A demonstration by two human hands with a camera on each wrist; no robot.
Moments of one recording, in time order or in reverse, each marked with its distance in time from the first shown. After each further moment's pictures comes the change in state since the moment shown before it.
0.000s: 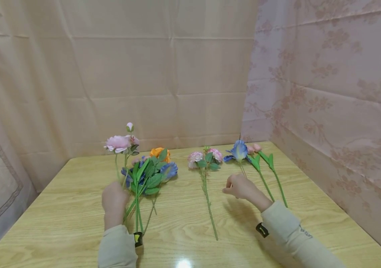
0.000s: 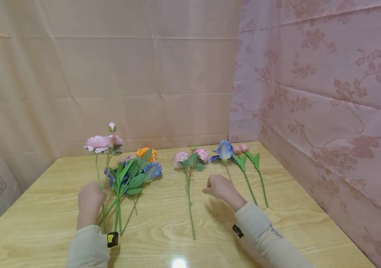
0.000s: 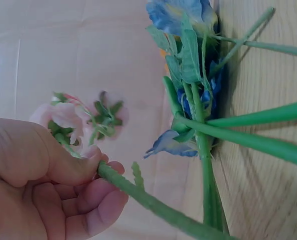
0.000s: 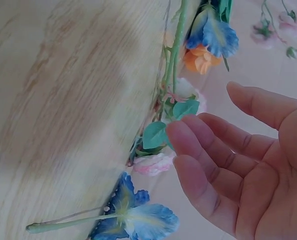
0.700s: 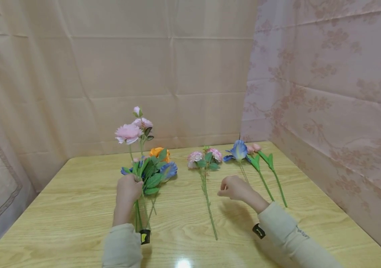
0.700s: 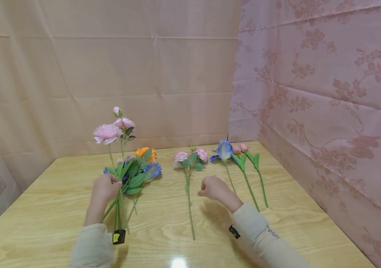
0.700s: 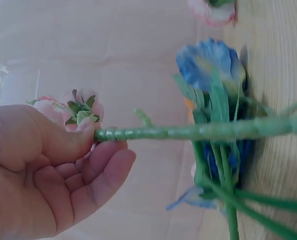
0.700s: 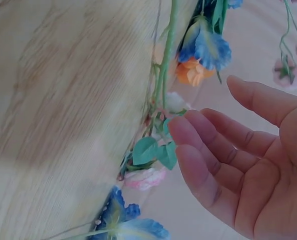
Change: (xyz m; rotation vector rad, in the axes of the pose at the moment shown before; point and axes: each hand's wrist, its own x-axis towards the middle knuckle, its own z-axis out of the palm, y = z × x) left_hand 0.002 0.036 0.004 -0.144 -0.080 0.120; right_hand -0.001 -0.012 0.004 0.050 -0.019 -0.083
